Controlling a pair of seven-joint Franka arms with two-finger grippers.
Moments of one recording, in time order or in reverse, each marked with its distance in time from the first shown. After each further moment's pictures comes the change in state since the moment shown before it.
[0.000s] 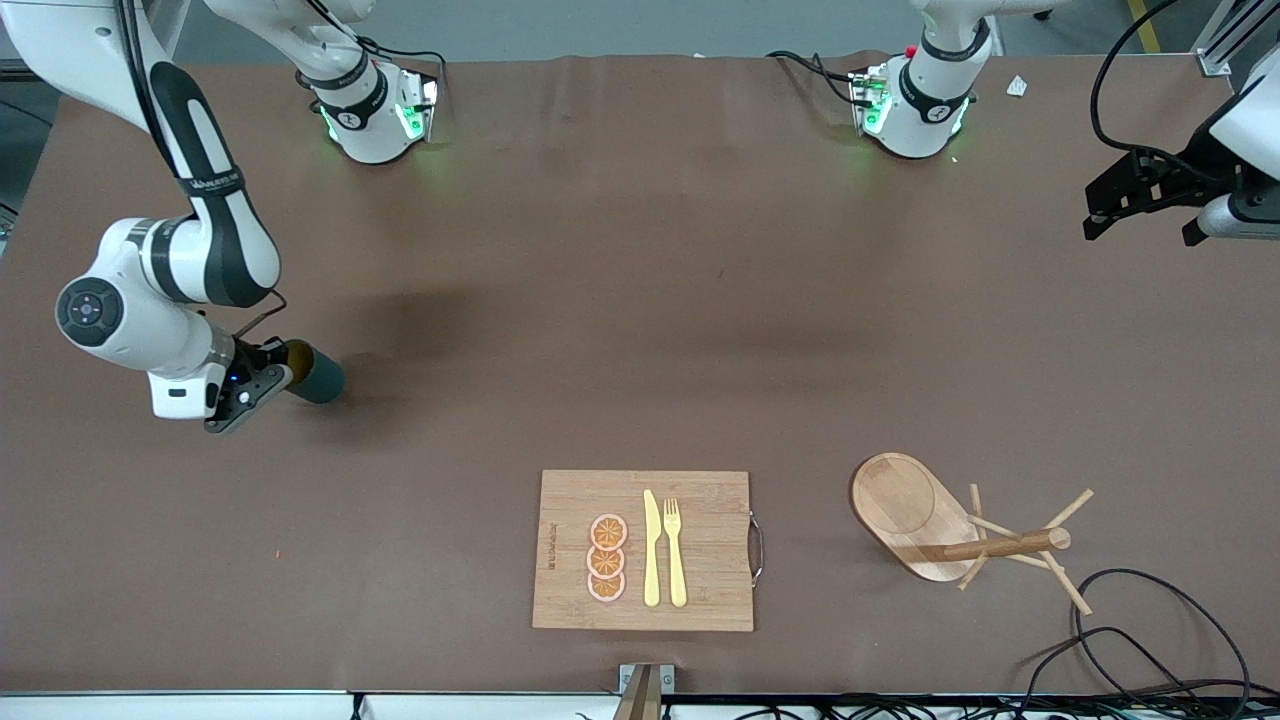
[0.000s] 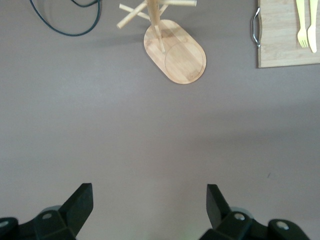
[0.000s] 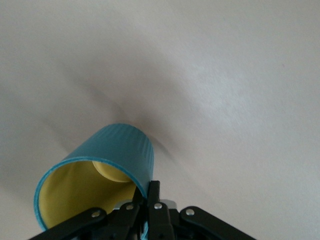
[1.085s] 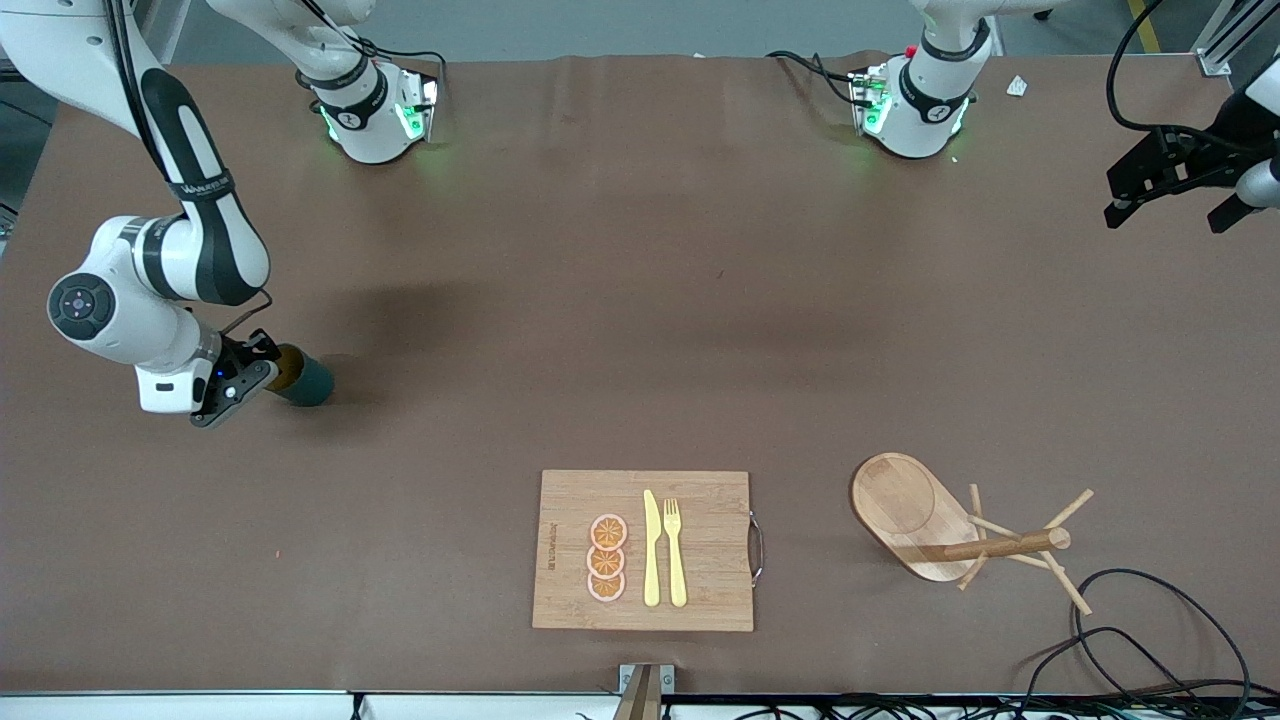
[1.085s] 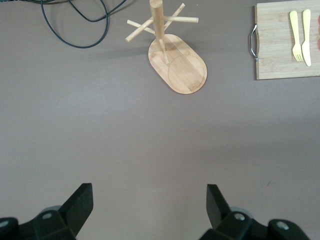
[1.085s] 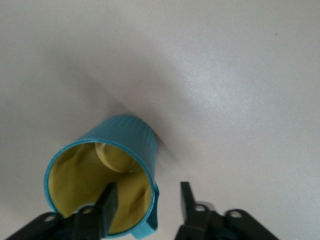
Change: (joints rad) left arm 0.008 -0.035 0.003 -0.001 0.000 0.013 0.000; right arm -0.040 0.006 0.001 -0.033 -0.053 0.043 -0.011
